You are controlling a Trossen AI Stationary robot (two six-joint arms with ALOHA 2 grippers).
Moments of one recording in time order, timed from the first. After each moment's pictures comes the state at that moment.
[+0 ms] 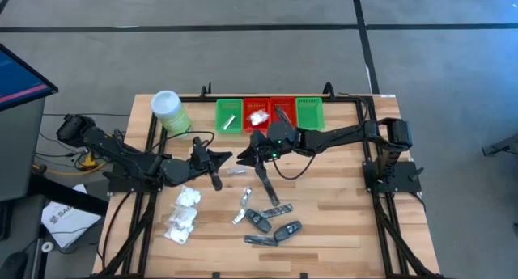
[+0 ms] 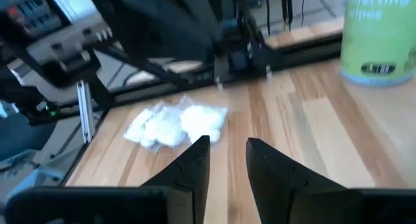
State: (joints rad) left arm -0.36 1.09 0.56 0.30 -0.87 -0.19; right arm -0.09 1.83 1.17 0.32 -0.26 0.25
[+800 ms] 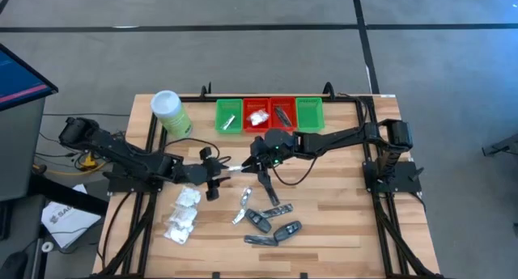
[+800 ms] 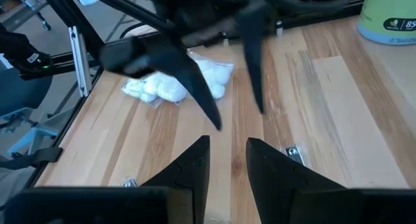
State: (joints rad) left arm -0.26 1.18 0.51 -0.04 -0.48 -0.22; right arm -0.05 1.83 1.17 0.18 -0.26 0.17
